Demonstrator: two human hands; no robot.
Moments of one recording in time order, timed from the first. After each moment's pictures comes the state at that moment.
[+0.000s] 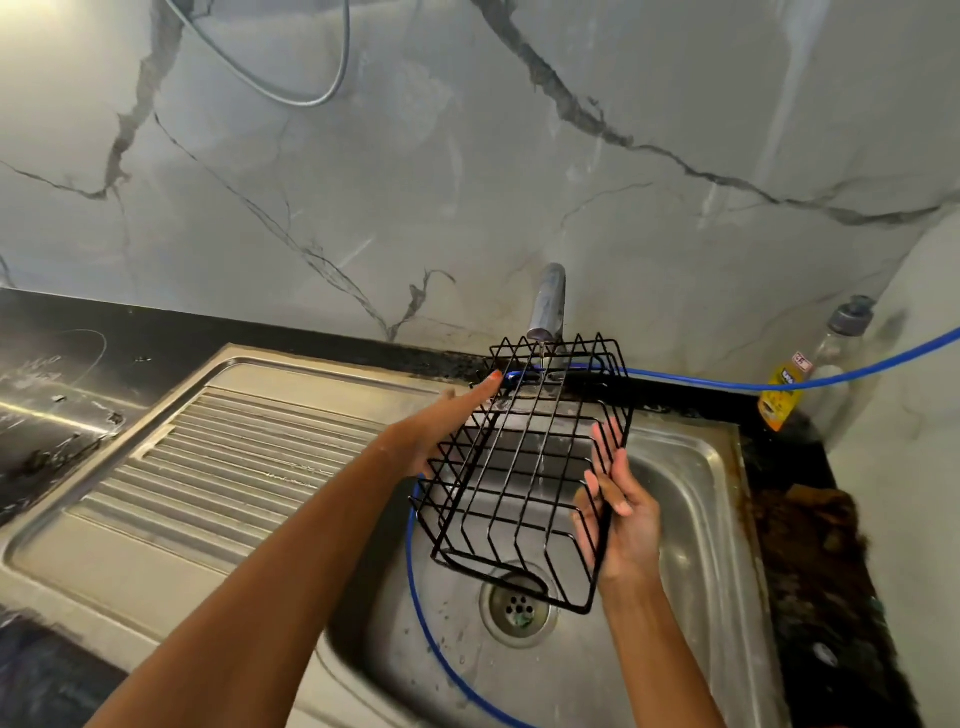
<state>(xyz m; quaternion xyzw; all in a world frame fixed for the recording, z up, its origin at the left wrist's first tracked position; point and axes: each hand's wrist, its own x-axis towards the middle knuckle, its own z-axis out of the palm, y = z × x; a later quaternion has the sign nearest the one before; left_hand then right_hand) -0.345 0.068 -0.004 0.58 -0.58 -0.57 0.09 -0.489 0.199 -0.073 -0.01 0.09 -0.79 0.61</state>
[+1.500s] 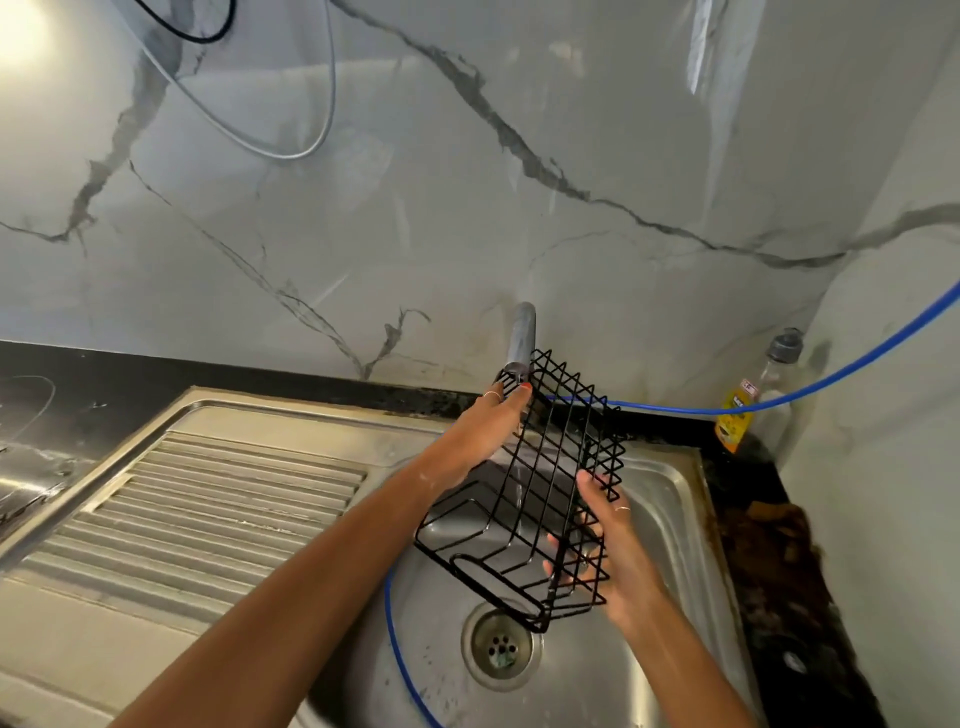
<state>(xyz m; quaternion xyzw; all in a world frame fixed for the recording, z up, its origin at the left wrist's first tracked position) -0.401 0.091 0.029 0.49 -0.71 -0.49 0.14 -0.495 0.226 -0.058 -0.11 0.53 -0.64 0.54</state>
